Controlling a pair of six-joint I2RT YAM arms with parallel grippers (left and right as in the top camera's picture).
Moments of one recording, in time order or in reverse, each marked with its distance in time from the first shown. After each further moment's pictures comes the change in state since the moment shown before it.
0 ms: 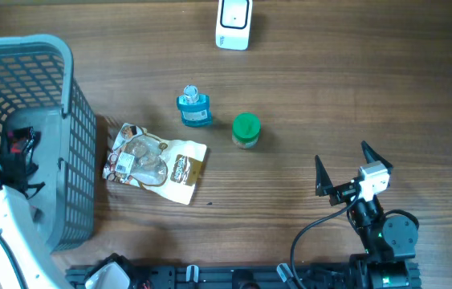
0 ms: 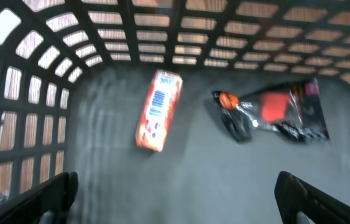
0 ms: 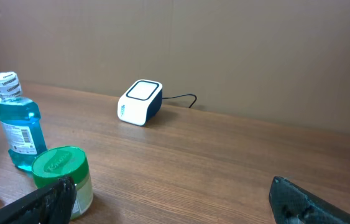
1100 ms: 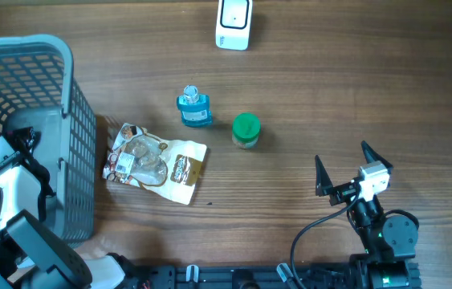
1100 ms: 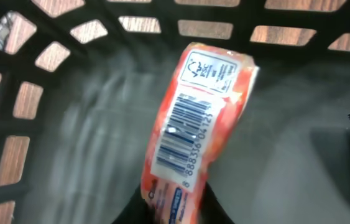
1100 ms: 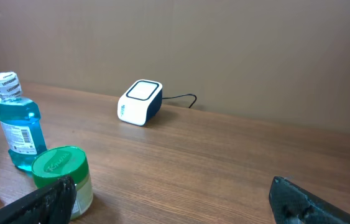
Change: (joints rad) left arm 0.000 0.323 -0.240 0.341 -0.183 -0.083; right arm 0.000 0.000 0.000 0.000 0.000 0.000
